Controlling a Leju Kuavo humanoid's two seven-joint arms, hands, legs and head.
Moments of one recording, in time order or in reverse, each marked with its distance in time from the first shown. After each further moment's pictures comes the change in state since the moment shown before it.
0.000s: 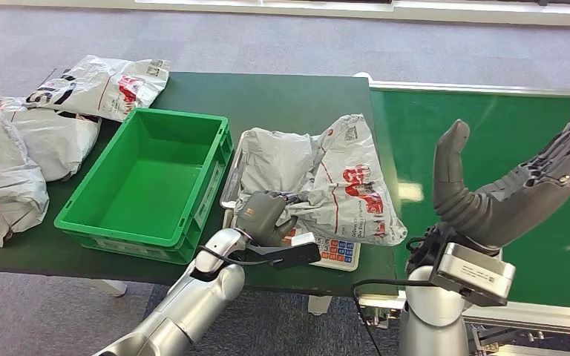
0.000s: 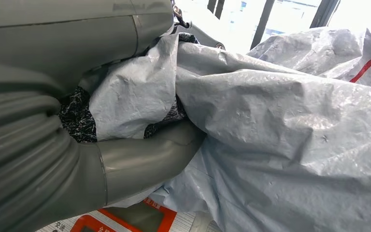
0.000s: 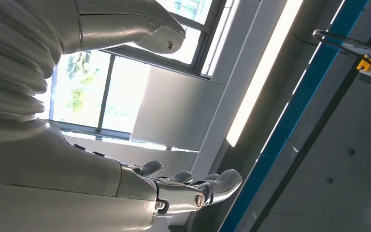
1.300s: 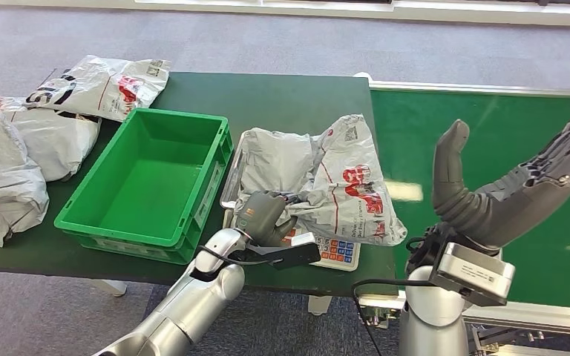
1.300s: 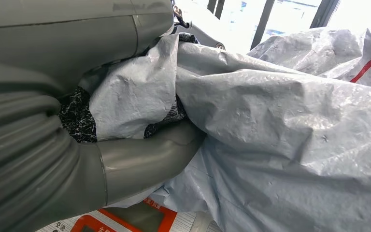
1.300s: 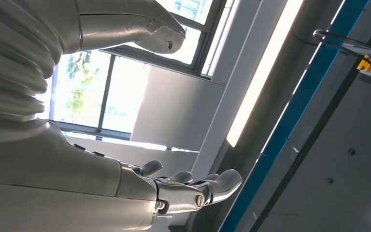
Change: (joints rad) left arm 0.000 0.001 0.000 0.000 0.000 0.000 0.000; right arm 0.000 0.000 0.000 0.001 0.000 0.000 0.000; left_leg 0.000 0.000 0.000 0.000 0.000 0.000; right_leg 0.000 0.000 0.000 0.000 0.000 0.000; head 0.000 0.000
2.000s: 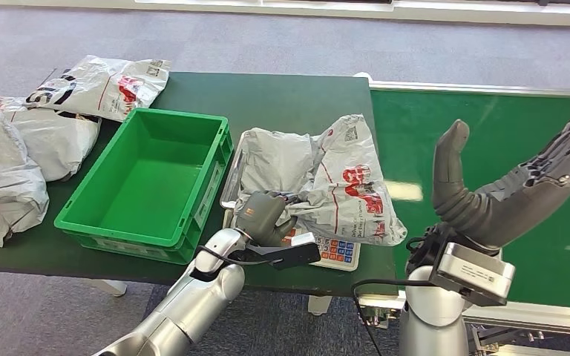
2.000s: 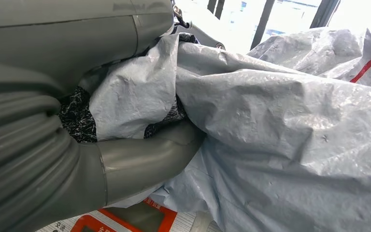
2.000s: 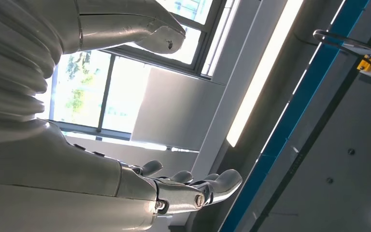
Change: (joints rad) left arm 0.000 0.000 0.000 0.000 0.000 0.000 0.000; right arm 0.000 0.000 0.000 0.000 0.000 0.000 0.000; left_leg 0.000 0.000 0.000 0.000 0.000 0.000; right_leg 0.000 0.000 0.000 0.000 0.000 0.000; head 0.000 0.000
